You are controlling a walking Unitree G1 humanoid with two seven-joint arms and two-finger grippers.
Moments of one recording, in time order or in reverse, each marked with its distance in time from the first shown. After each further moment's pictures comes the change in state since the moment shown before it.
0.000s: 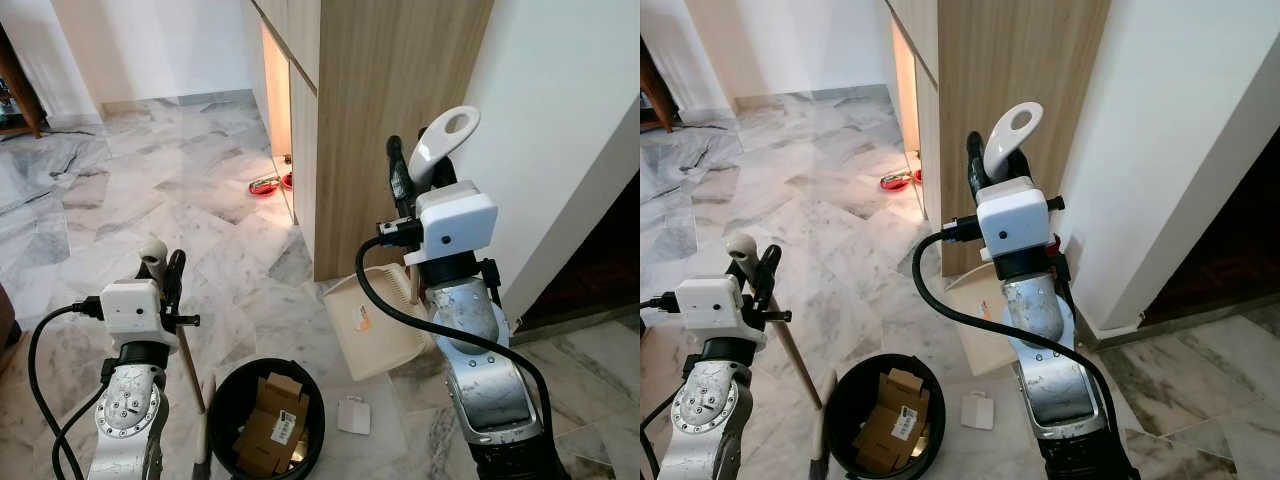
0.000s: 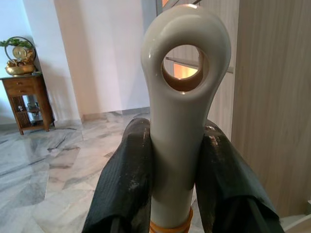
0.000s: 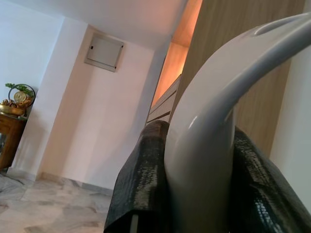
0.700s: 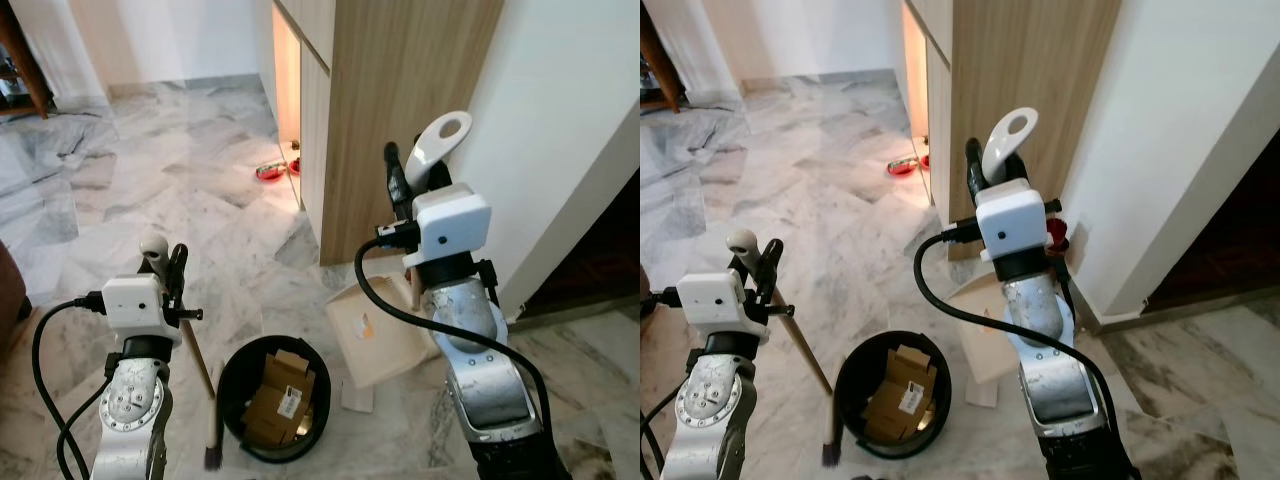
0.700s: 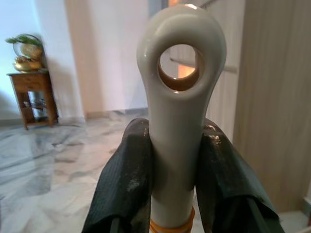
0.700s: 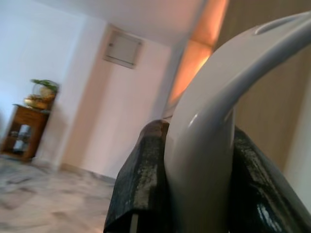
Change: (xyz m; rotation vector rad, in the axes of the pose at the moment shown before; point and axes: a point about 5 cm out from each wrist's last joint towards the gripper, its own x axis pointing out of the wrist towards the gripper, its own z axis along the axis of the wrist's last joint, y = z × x) left arm 0.007 -0.006 0.005 -0.018 -0.027 -0.011; right arm -0.001 0.004 -0.005 0.010 0.023 0.030
